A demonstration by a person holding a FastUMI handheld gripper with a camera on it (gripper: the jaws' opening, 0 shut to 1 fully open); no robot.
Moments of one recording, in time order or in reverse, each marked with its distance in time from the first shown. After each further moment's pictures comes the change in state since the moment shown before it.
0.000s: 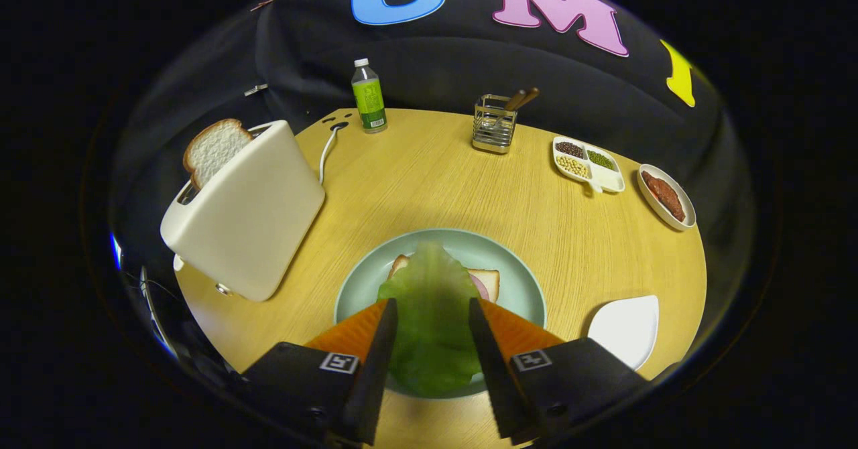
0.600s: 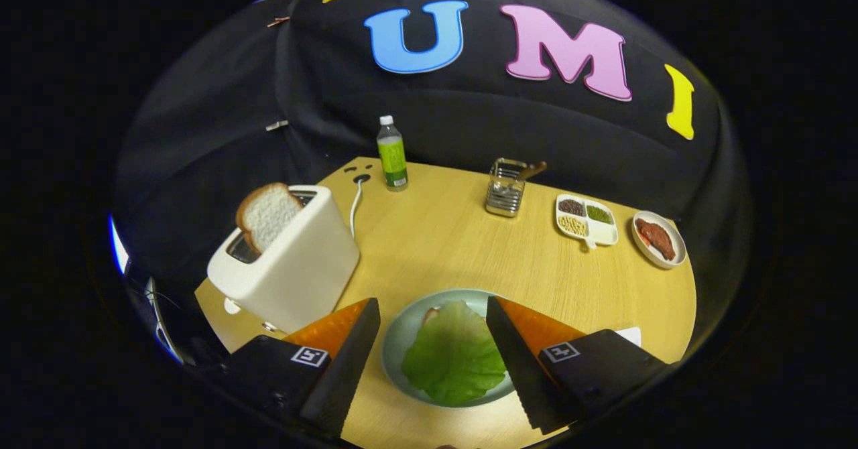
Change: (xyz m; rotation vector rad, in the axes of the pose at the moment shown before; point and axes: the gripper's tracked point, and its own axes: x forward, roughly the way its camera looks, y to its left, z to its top) arm -0.061 0.048 0.089 -0.050 -0.232 0.054
